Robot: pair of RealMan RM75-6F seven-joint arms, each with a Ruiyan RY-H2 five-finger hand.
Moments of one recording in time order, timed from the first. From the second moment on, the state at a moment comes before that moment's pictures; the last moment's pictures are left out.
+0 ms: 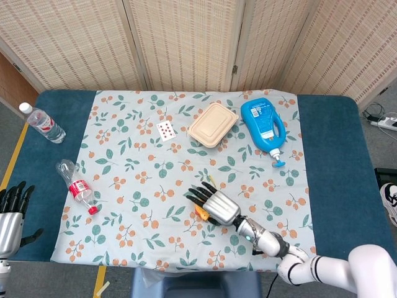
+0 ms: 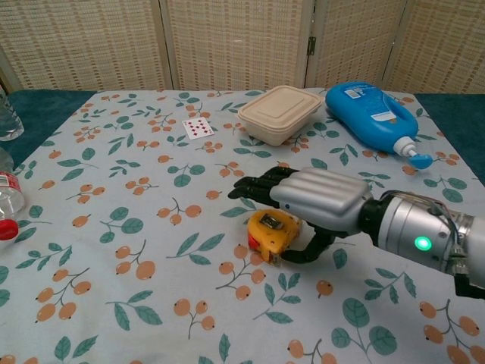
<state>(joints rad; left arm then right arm) -0.07 -1.12 -0.05 -1.65 1.46 1.52 0.24 0.71 -1.74 0.08 -1.25 -1.65 0.88 -0.15</state>
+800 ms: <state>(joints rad) -0.08 -1.13 -0.05 -1.63 1.44 1.49 0.24 0.80 -1.68 0.14 -1.32 -1.41 0.74 -0.23</state>
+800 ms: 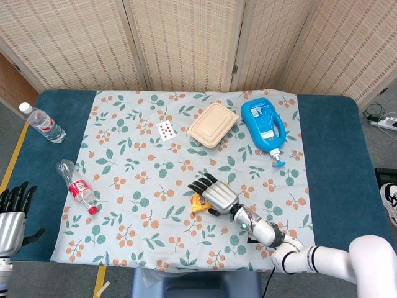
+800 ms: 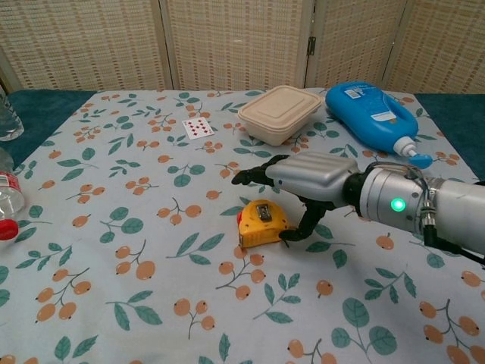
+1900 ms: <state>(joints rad) -0.16 -1.12 -0.09 -1.66 1.49 1.45 0.17 0.82 -1.72 0.15 -1.29 -1.36 0.83 -0.15</state>
